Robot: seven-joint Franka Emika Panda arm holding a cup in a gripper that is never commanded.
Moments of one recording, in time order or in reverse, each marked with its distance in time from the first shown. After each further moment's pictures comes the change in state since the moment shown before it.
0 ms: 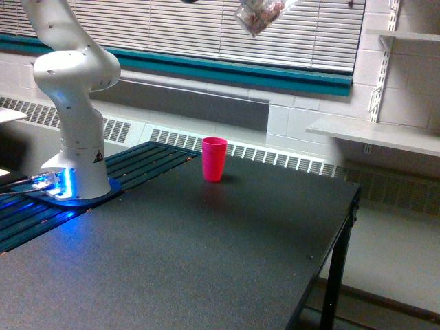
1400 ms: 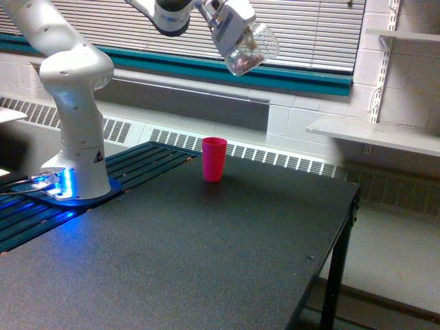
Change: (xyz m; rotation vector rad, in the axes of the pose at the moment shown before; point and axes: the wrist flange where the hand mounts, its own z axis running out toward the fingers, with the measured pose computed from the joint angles) arm -0.188 -0.119 -0.029 0.118 -0.155 -0.424
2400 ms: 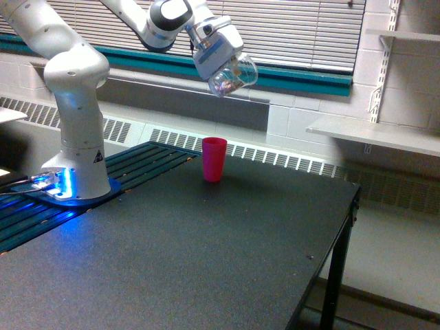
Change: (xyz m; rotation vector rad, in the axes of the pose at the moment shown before) arm -0.080 -0.049 0.010 0.038 -0.101 -0.204
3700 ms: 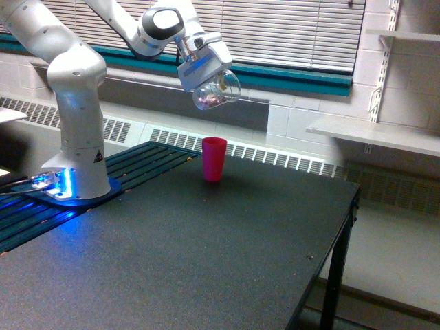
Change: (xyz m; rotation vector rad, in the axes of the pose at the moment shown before) arm -0.047 -0.009 0.010 -0.030 -0.095 -0.143
